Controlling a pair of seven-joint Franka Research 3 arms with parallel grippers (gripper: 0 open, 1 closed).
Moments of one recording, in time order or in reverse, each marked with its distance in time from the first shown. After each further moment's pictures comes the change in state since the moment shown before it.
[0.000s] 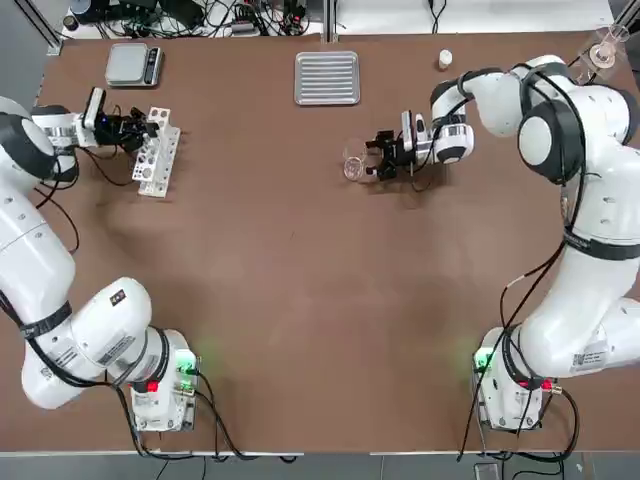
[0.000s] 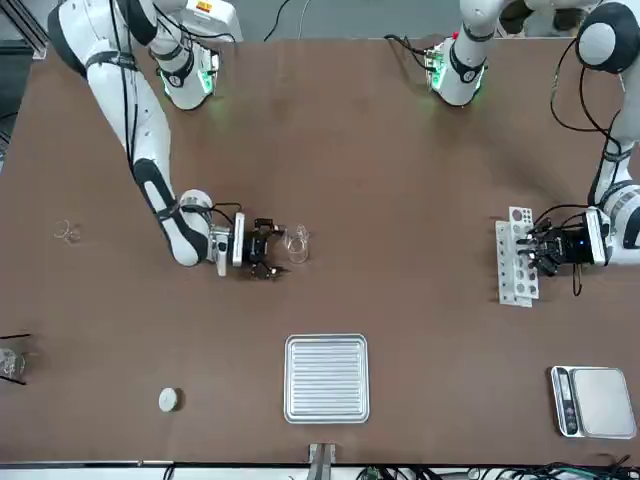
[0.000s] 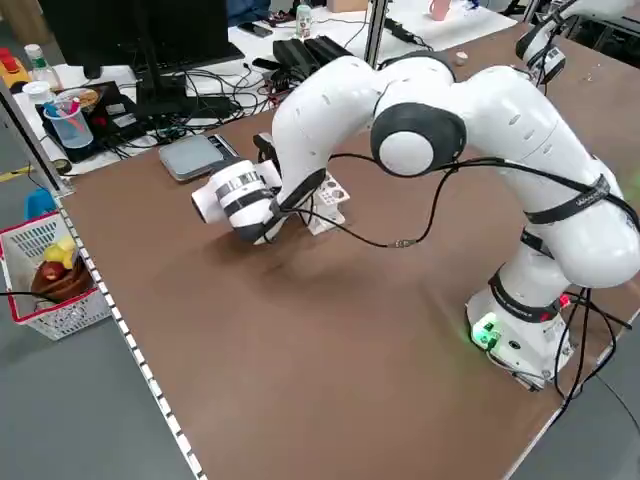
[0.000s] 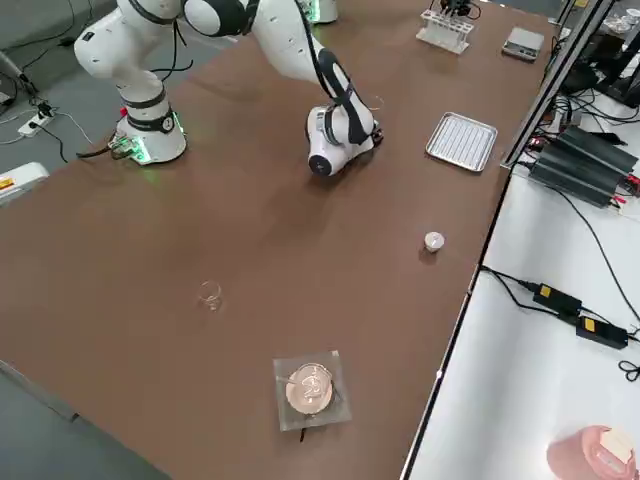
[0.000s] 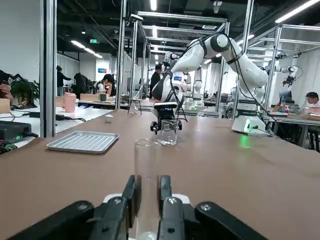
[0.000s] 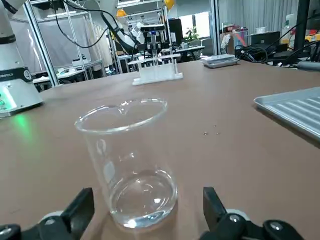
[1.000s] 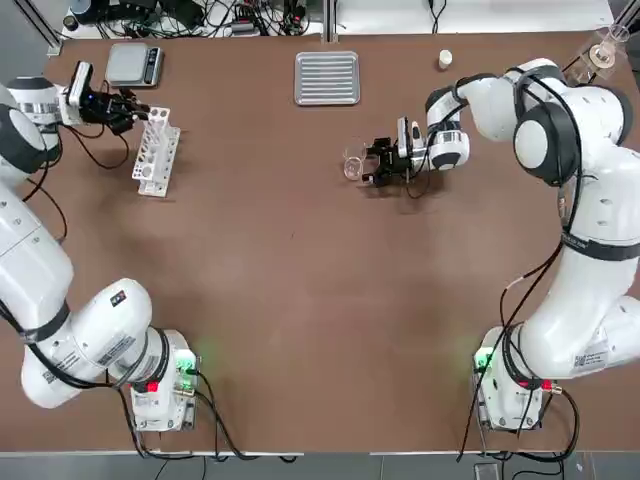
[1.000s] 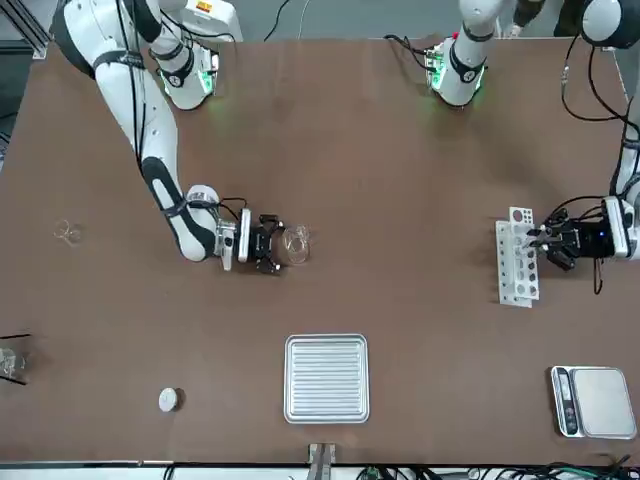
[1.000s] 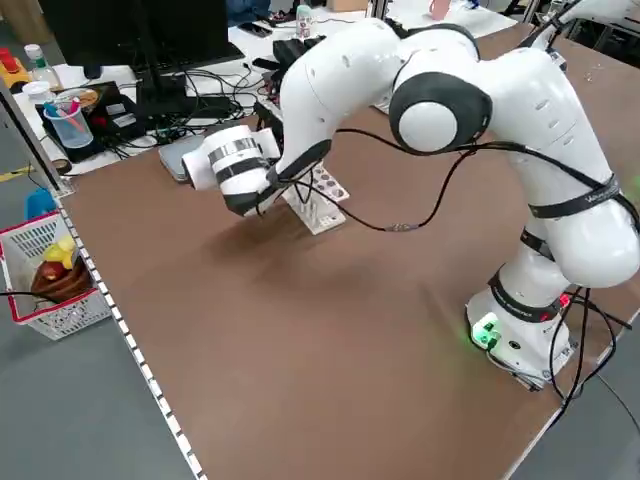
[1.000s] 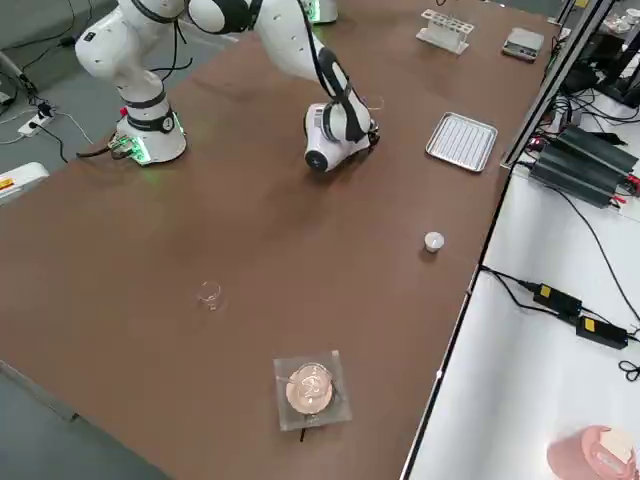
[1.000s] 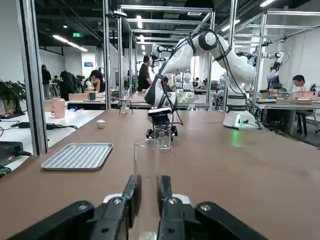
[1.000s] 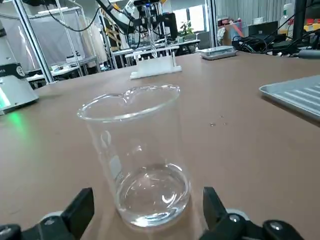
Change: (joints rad) left arm -0.016 -0.135 0.000 -0.020 0.020 -0.044 -0.018; right arm 0.037 0.000 0.000 -0.021 0.059 0.039 -0.012
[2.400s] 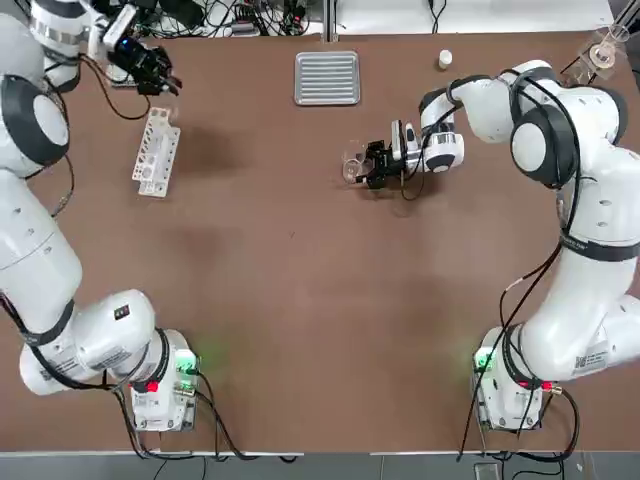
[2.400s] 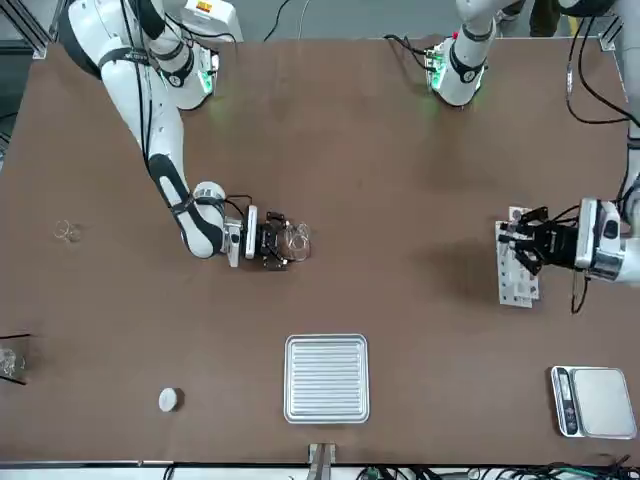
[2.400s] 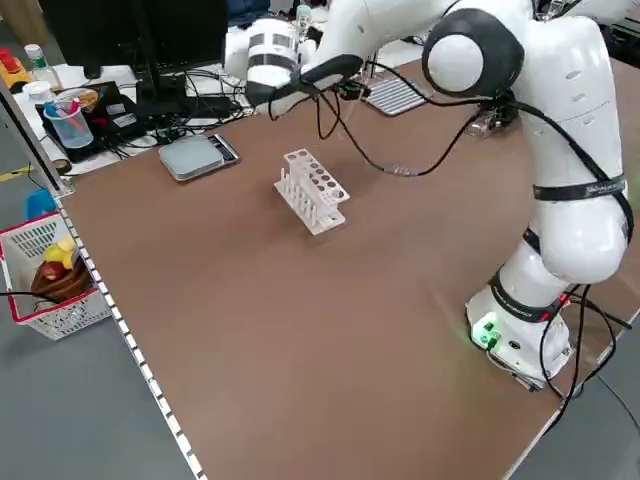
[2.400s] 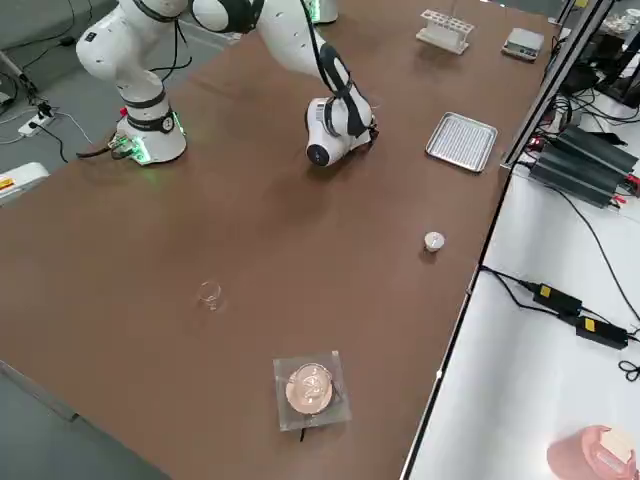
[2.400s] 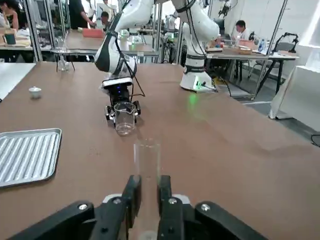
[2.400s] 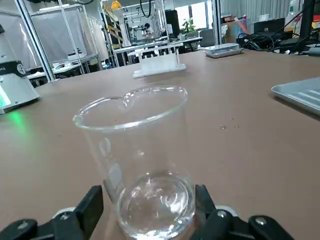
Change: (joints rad) left arm -0.311 -0.176 -0.021 0.049 0.147 0.096 -0.219; right arm 0.021 0.000 0.019 0.003 0.016 0.030 -0.002
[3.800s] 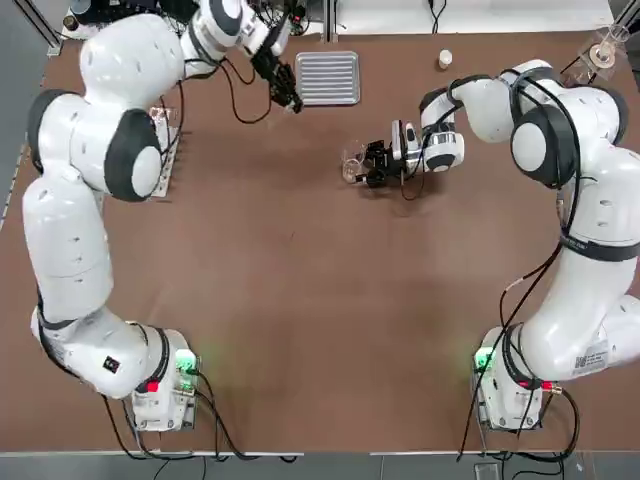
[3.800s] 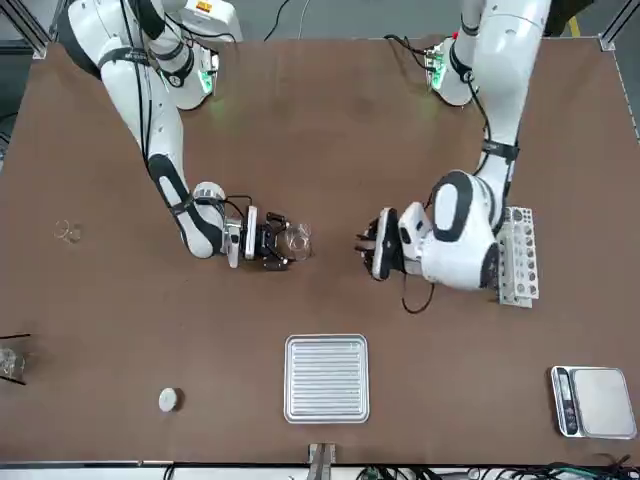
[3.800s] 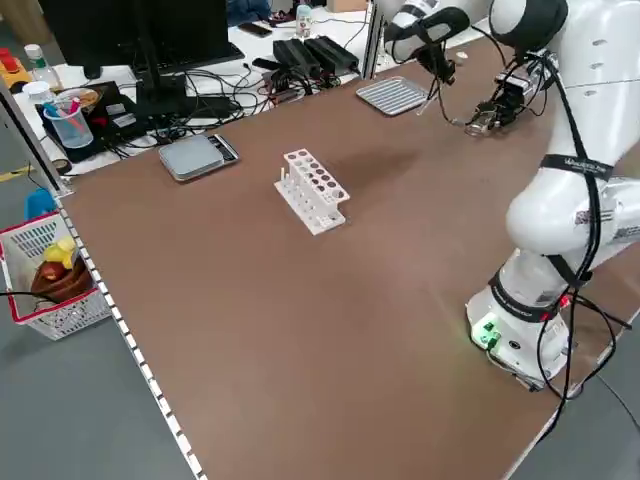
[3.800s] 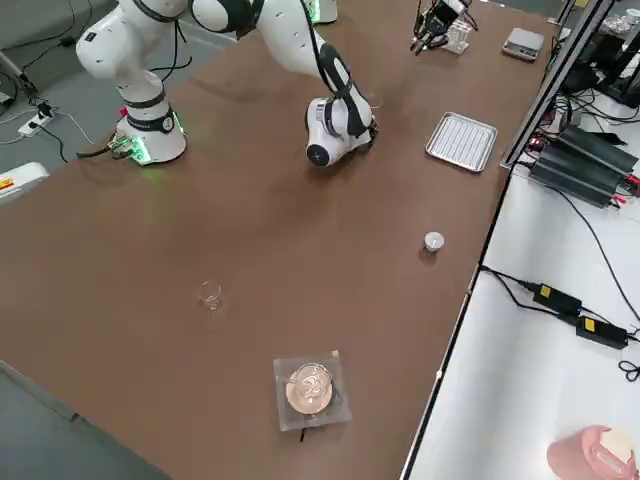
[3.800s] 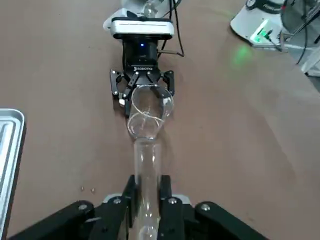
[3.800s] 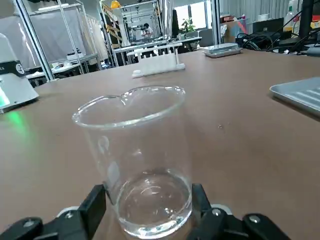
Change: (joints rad) left arm -0.870 -0.009 0.245 -0.007 -0.026 0.581 -0.594; right arm -0.002 0.000 0.000 0.000 0.001 0.002 0.000
